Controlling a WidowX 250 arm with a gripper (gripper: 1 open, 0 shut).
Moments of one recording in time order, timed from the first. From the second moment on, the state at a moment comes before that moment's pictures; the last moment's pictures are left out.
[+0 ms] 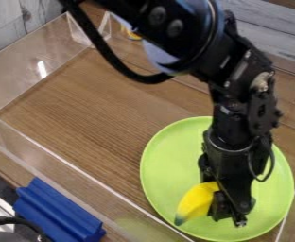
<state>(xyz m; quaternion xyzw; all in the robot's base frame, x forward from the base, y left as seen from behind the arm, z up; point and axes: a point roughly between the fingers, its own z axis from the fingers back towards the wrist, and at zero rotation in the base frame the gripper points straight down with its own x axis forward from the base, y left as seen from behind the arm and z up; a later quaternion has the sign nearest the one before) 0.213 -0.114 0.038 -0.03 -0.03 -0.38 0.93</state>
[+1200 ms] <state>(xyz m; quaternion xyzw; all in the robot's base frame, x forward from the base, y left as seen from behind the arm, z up) 0.213 -0.117 0.034 -0.04 -0.04 -0.36 0.93</state>
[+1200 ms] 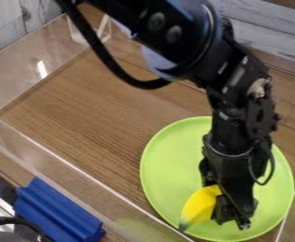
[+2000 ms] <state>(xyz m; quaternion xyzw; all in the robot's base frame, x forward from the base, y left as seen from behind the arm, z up) 0.211 -0.120 0.034 -0.05 -0.04 -0.35 0.94</state>
